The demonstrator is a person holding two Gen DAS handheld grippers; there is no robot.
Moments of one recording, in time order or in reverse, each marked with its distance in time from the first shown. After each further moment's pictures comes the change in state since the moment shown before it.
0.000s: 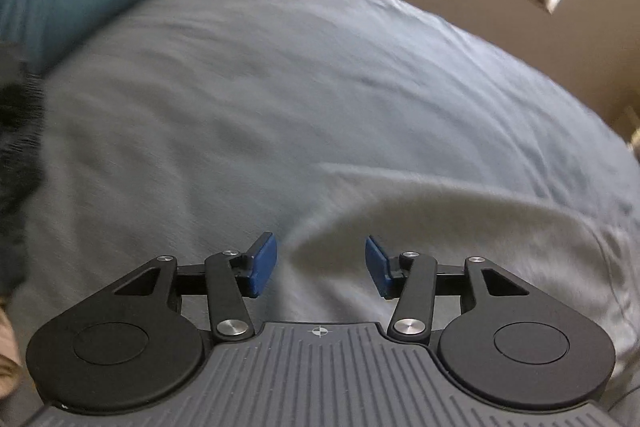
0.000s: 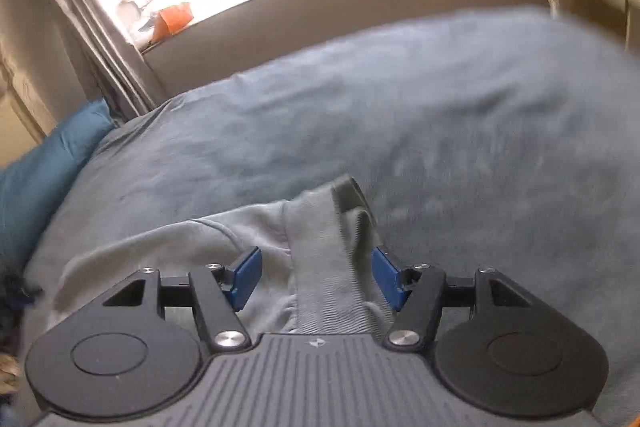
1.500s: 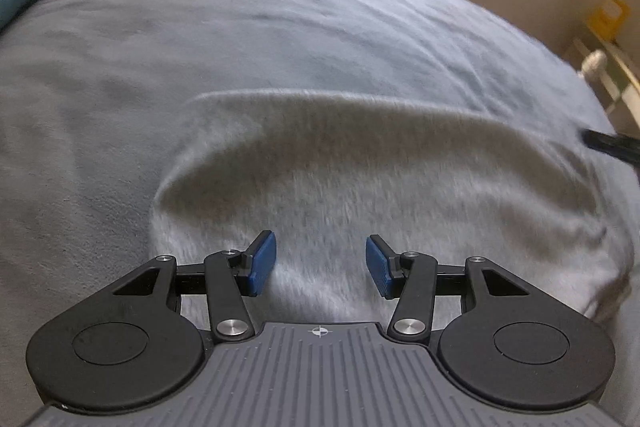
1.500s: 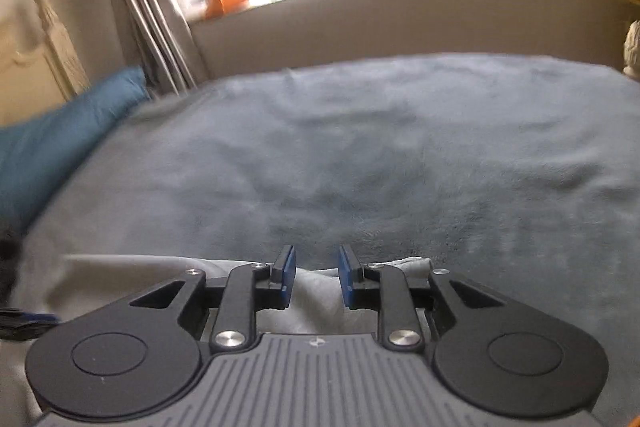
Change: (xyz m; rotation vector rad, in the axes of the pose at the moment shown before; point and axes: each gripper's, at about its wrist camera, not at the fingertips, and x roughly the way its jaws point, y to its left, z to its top) left arm 0.020 -0.039 -0.030 0.171 0.105 -0.138; right arm 0.083 0.059 0.023 -0.306 0.024 -0.022
